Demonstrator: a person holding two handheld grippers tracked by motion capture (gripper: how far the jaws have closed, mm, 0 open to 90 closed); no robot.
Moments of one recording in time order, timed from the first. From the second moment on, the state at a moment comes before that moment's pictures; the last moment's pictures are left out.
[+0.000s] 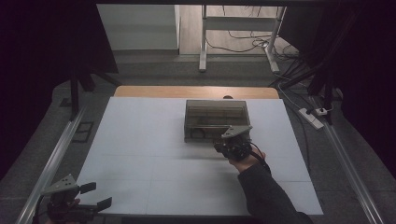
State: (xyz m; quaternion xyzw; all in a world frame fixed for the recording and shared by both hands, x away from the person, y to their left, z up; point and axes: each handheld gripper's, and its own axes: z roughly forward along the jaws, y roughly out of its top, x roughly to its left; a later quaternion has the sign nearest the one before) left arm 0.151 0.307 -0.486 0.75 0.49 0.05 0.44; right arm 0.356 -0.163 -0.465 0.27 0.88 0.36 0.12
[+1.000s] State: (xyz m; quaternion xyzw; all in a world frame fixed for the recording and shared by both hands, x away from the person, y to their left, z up) left arm 0.151 0.308 -0.486 0.75 0.49 0.05 0.43; right arm 0.386 -0.158 -0.466 0.29 0.87 0.37 0.13
